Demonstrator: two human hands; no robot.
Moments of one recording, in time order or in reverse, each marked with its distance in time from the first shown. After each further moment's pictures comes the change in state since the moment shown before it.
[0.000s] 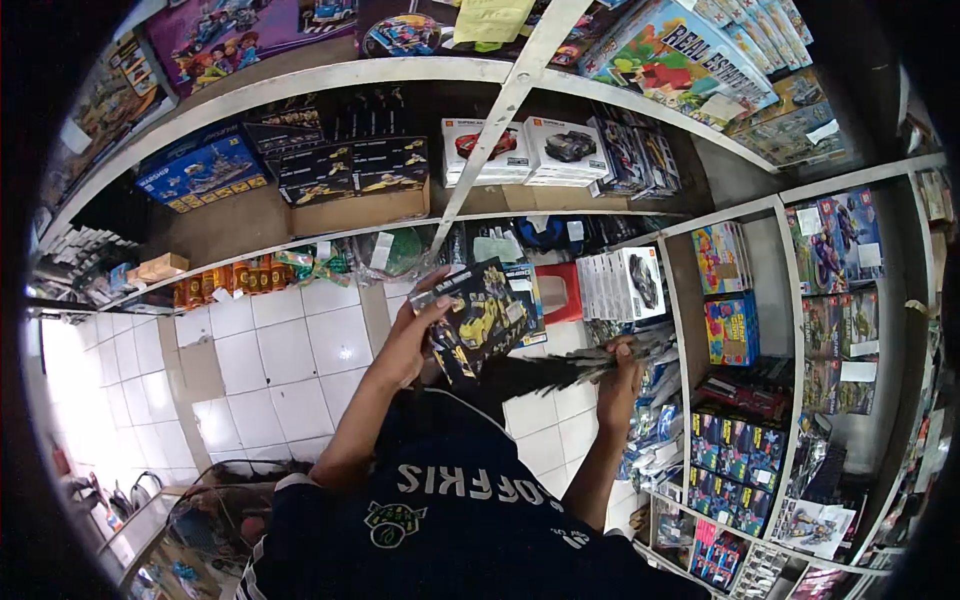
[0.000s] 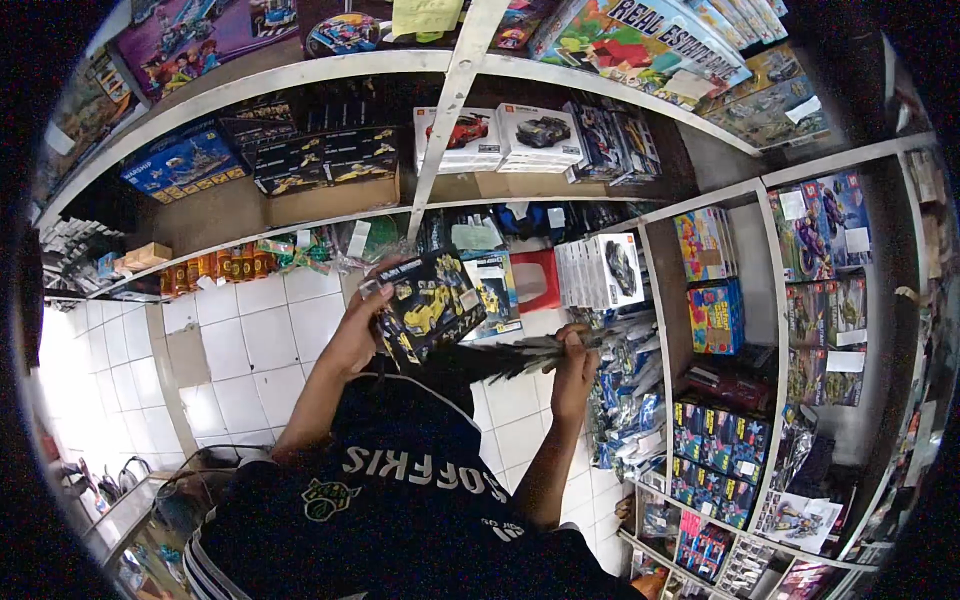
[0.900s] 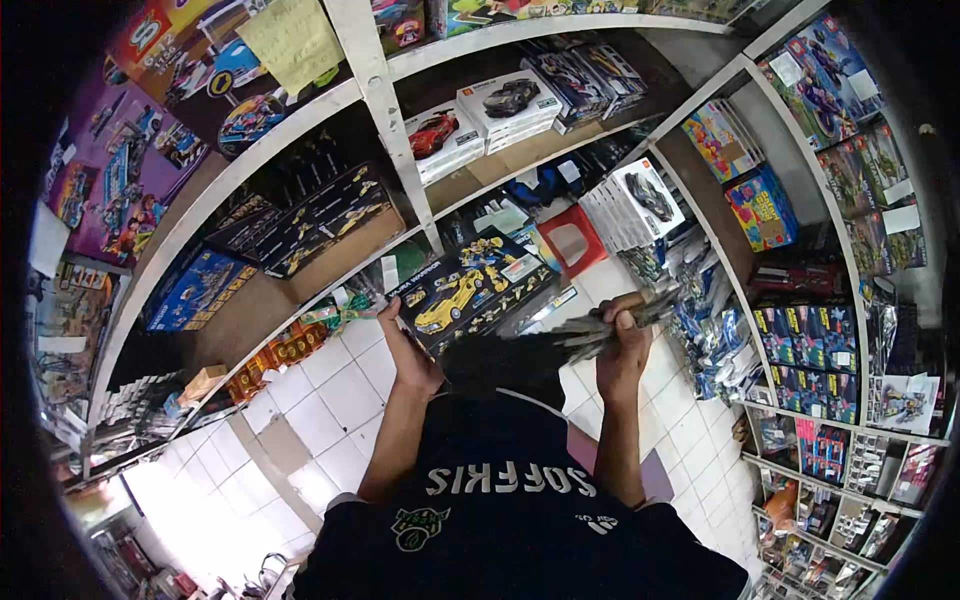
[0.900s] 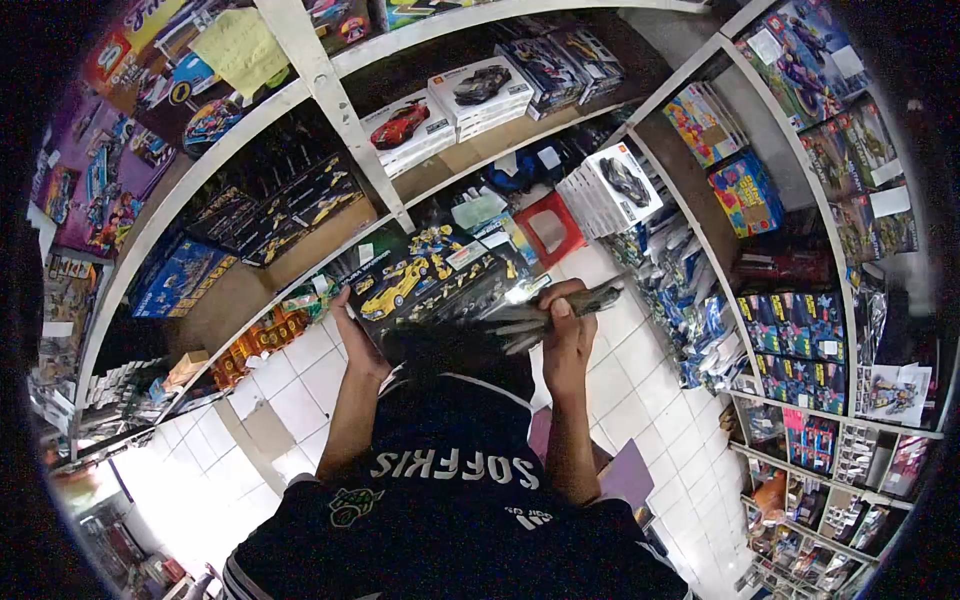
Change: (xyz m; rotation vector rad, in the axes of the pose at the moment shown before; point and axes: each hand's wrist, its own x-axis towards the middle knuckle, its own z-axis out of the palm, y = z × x) left_hand 0.035 -0.020 0.013 -0.202 0.175 -0.136; right_hand -0.019 -0.021 0.028 0.287 0.129 -0.139
